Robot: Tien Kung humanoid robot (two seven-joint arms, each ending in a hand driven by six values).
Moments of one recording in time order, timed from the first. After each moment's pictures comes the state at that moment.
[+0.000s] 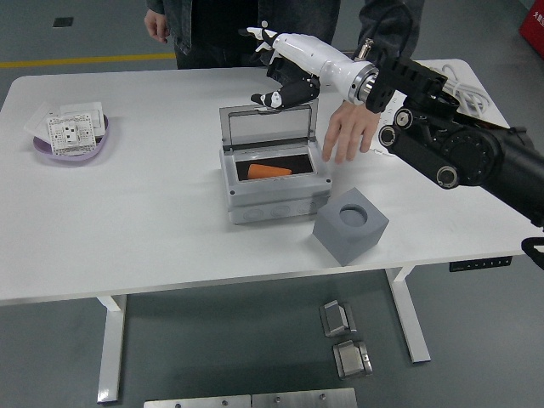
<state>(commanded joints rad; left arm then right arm) -0.03 0.16 -0.41 -0.19 0.54 0.03 0.26 1.18 -0.22 0.38 0.76 -1.42 -0.04 0.25</state>
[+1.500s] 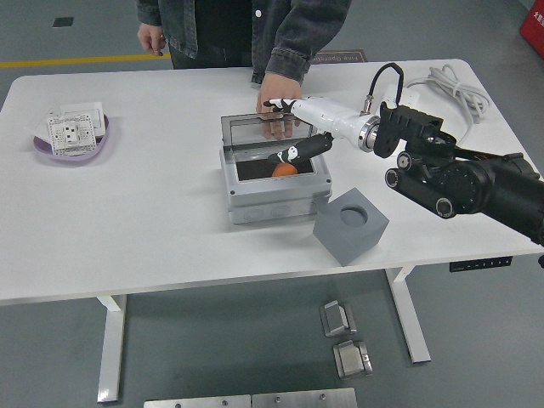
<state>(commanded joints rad) -0.04 0.16 -0.24 -0.19 0.37 0.04 0.20 1.12 -0.26 0.11 0.75 -1.37 -0.11 0.27</state>
